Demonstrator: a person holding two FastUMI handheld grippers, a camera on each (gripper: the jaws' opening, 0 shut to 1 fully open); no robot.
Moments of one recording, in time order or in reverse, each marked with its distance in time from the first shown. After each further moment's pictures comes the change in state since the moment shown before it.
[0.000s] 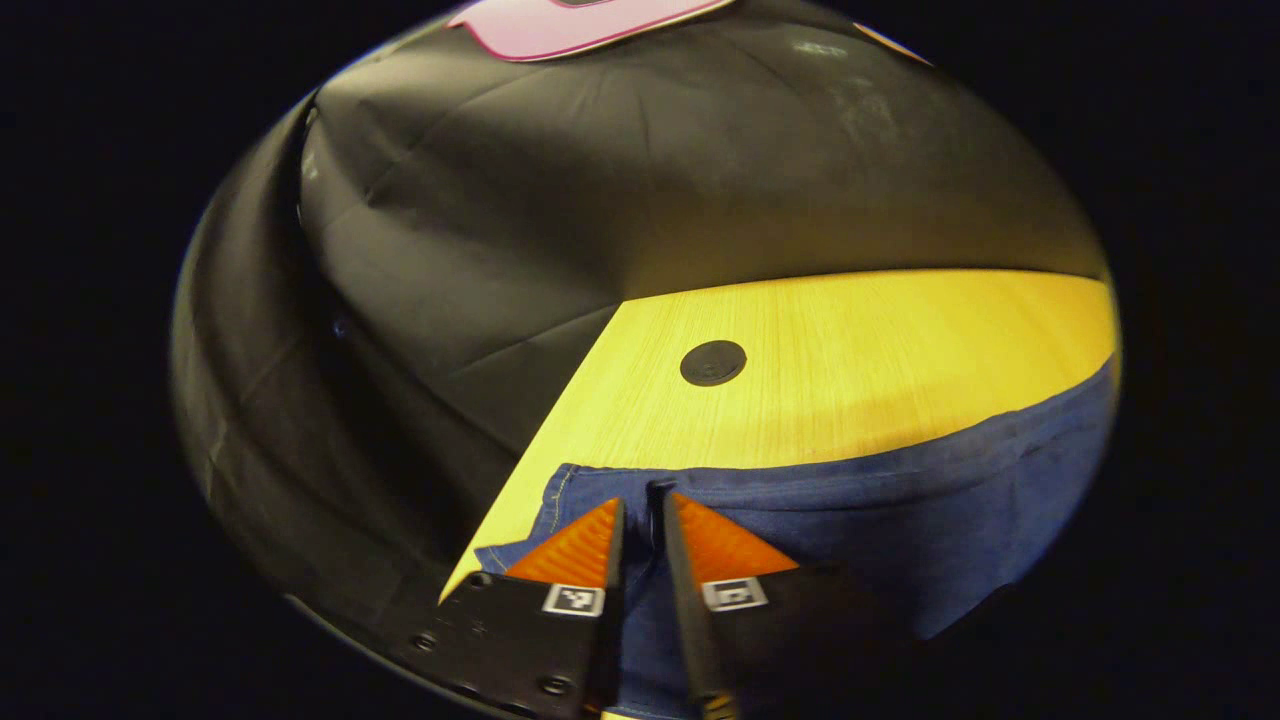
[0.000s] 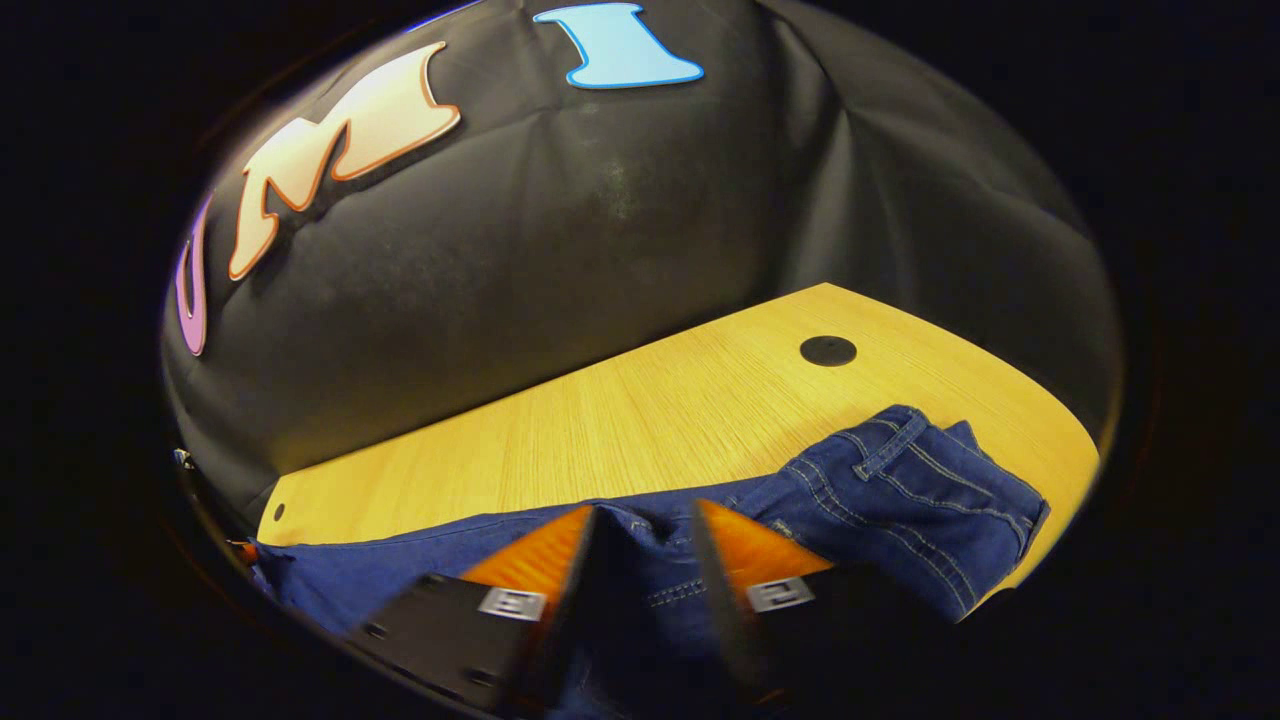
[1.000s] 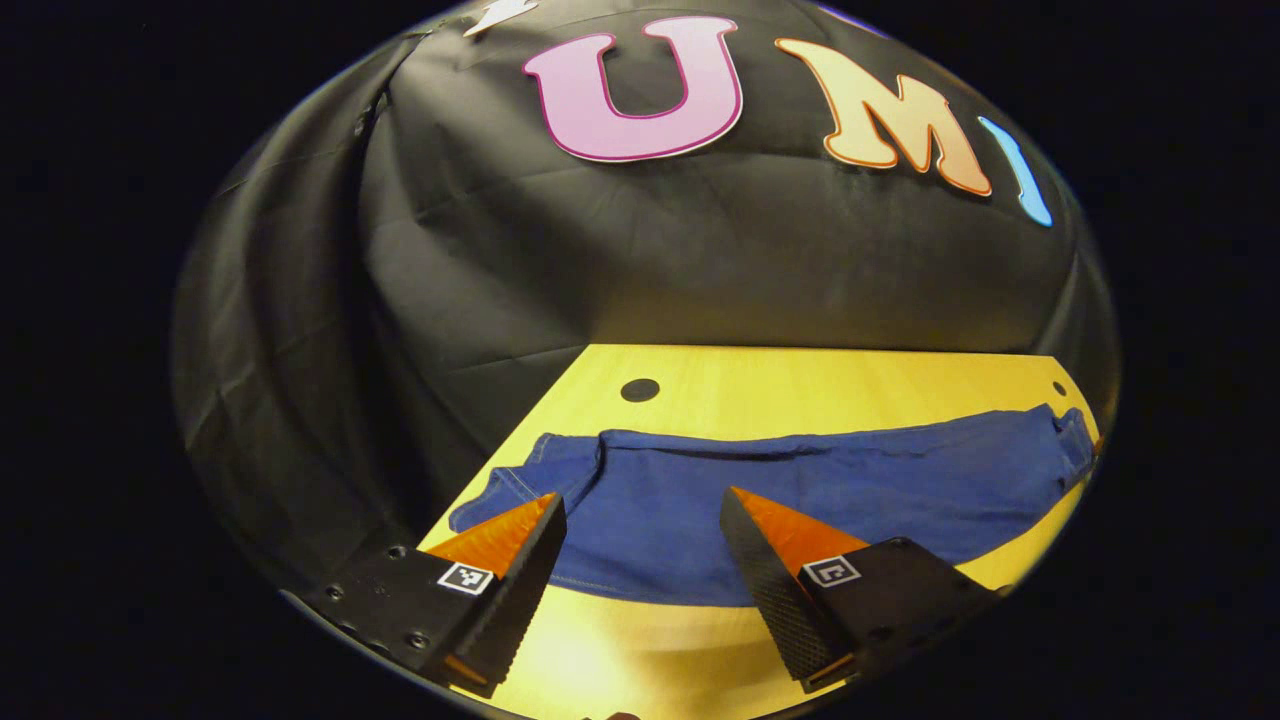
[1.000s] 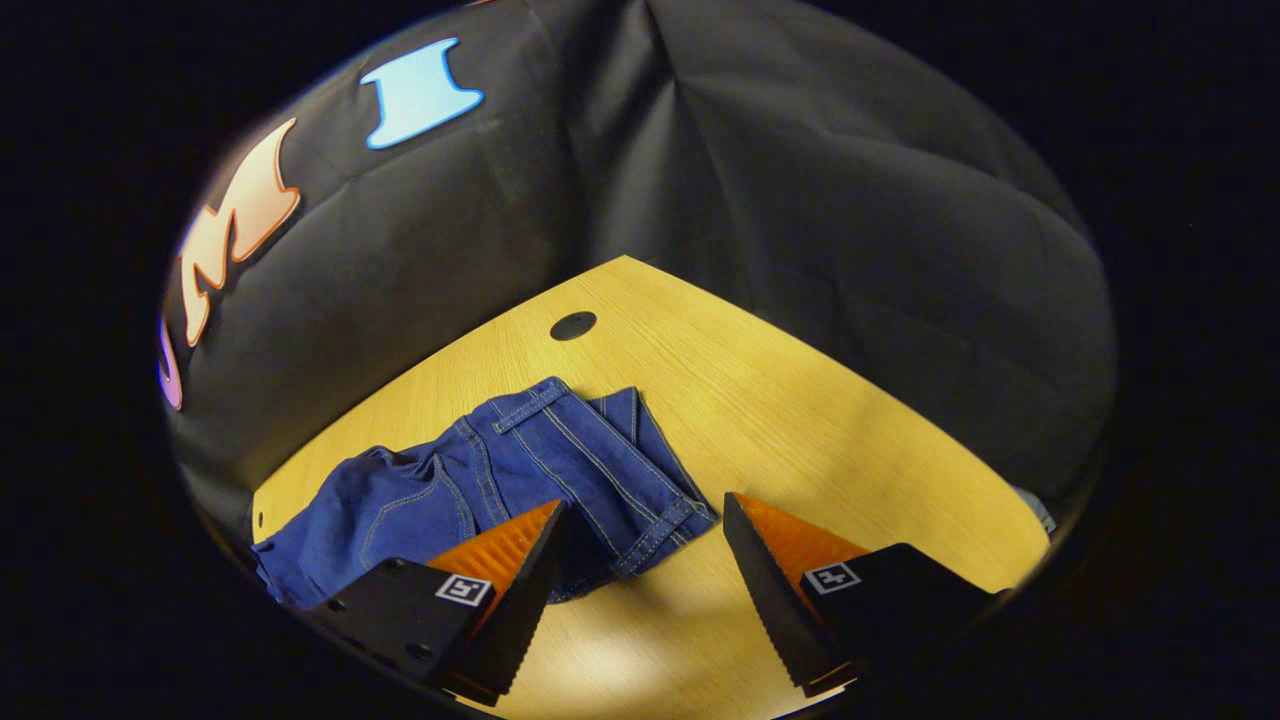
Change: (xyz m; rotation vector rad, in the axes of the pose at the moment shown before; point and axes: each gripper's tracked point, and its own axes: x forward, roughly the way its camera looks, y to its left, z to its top) left arm -0.189 -0.034 -0.002 -0.136 -0.146 -0.143; right arm -0.101 -0.210 -0.014 0.150 0.129 -0.248
